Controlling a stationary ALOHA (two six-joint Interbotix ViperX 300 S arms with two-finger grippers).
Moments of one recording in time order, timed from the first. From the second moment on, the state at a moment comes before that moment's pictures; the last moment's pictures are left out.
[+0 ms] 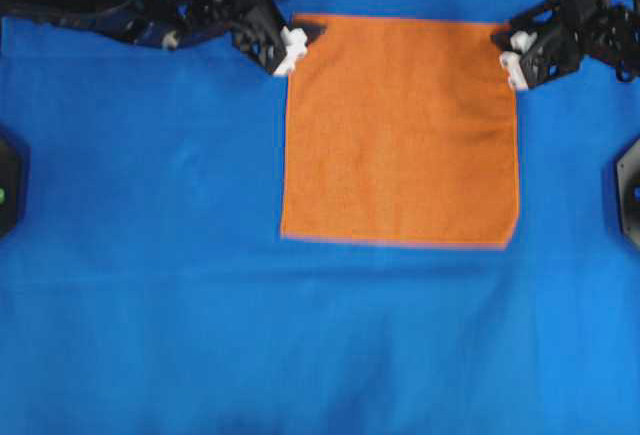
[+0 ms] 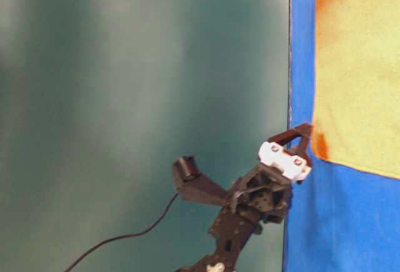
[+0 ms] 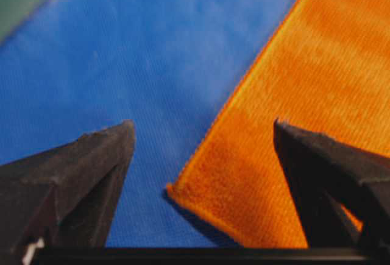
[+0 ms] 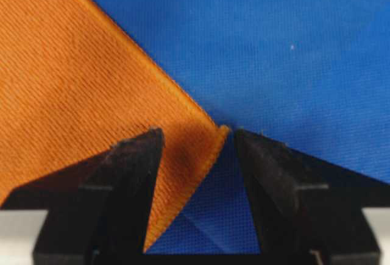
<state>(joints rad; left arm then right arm) 0.49 0.38 0.55 -0.03 -0.37 -0.02 -0.79 -0.08 1.15 0.00 -0.30 0.10</state>
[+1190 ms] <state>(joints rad) 0.47 0.31 0.54 -0.03 -0.28 0.04 -0.79 -0.17 1.15 -0.01 -0.30 0.08</state>
